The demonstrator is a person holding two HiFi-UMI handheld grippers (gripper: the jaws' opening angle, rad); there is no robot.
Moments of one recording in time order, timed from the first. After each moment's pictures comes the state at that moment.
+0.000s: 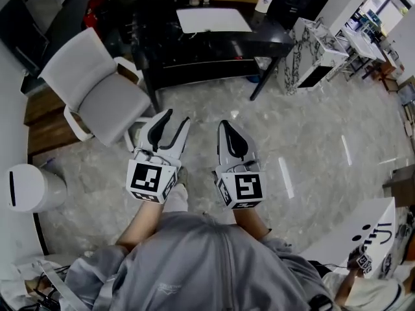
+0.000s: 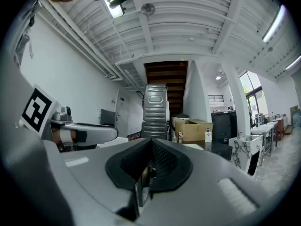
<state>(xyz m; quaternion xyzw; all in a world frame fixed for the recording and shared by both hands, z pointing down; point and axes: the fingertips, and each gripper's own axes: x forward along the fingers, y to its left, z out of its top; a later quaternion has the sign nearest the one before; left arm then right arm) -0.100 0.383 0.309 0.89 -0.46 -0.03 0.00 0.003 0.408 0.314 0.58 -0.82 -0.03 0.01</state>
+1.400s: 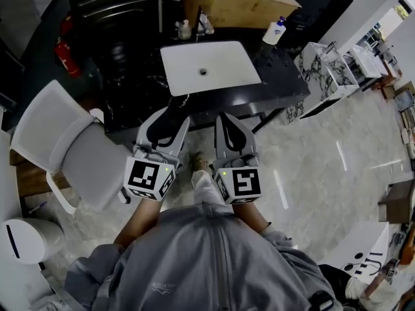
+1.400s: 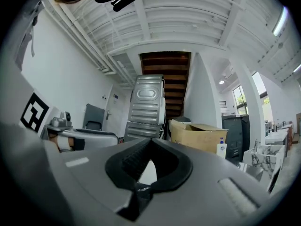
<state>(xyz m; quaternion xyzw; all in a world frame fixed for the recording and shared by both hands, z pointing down) -0.062 -0.052 0.328 0.90 -0.43 -0.06 0.01 0.026 -0.030 0.311 0.58 -0.81 -0.07 0.01</state>
